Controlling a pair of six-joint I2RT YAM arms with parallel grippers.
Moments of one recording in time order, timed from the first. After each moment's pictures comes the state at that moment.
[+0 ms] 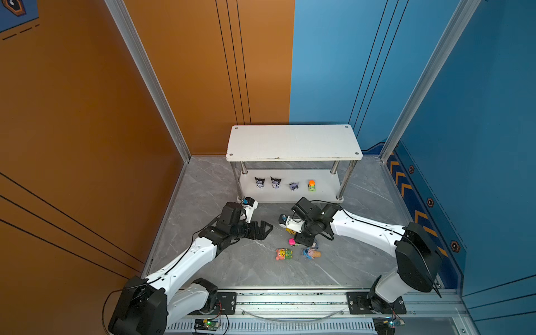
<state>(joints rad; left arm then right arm) -0.43 1.09 0.57 -0.21 0.40 -0.37 0.84 1.63 1.12 -0.73 -0.08 -0.38</state>
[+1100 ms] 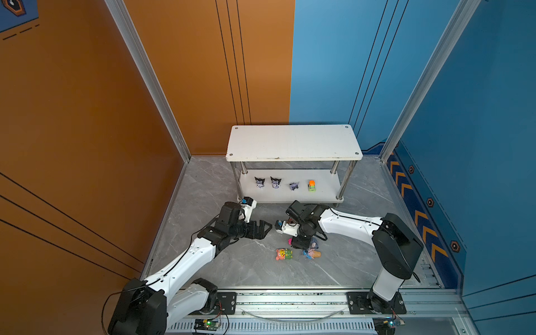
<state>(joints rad) -0.41 1.08 0.57 -0.21 0.41 -0.37 0.84 1.76 1.13 -0.71 -0.12 -0.41</state>
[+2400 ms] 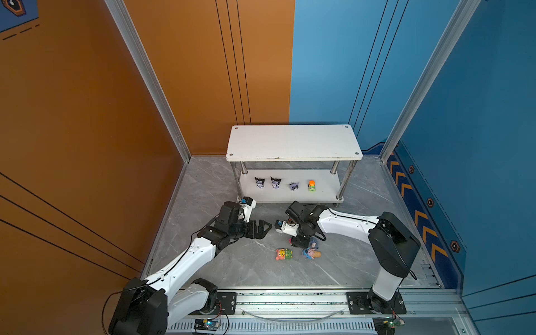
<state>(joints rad) -0.40 1.08 0.57 -0.21 0.42 -0.37 0.83 1.78 1.12 -0.68 -0.12 -0.39</state>
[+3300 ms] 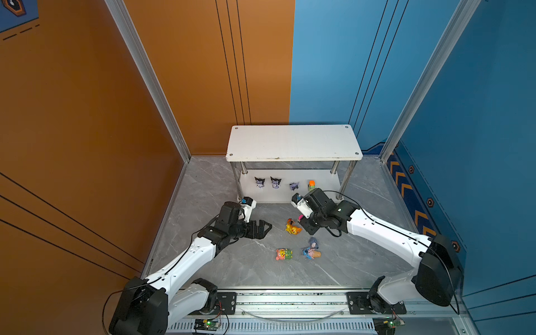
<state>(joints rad) -0.40 1.09 0.57 -0.21 0.42 -0.37 0.75 1.45 1.13 -0.68 0.07 0.02</state>
